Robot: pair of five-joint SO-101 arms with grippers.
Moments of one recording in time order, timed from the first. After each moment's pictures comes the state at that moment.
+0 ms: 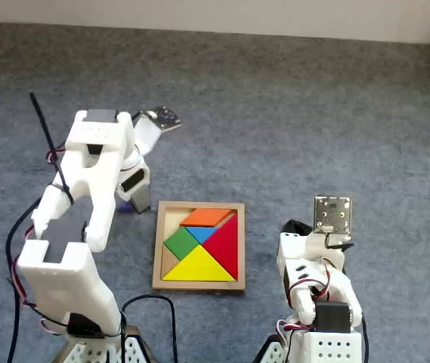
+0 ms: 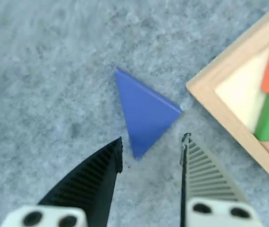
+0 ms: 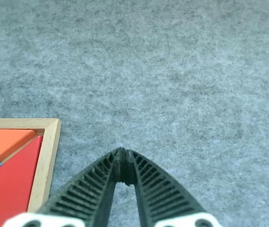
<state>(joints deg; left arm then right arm) -4.1 17.8 5.0 80.2 -36.7 -4.0 -103.2 95.8 53.1 2.6</state>
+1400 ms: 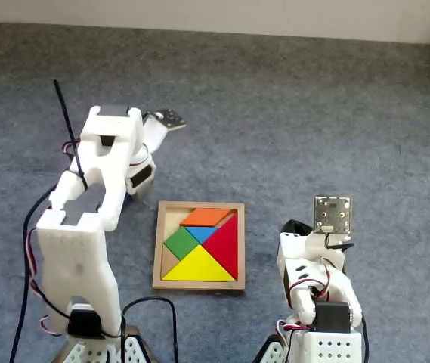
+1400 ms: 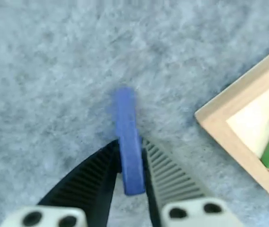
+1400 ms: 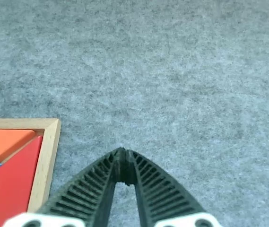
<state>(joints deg) -5.0 34.4 -9.0 83.1 -34.3 -4.0 -103.2 95.8 53.1 2.6</state>
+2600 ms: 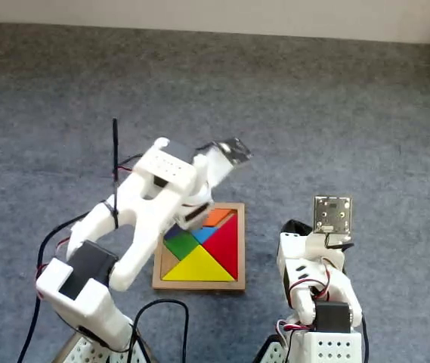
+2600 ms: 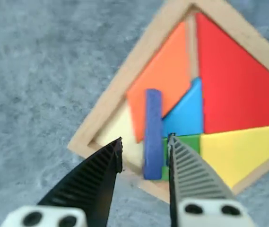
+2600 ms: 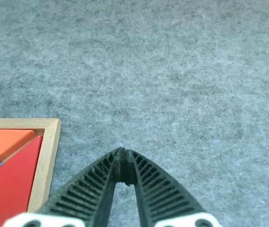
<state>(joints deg) 19.5 8.7 17.5 74.2 -21.3 -4.0 -103.2 95.8 53.1 2.6</state>
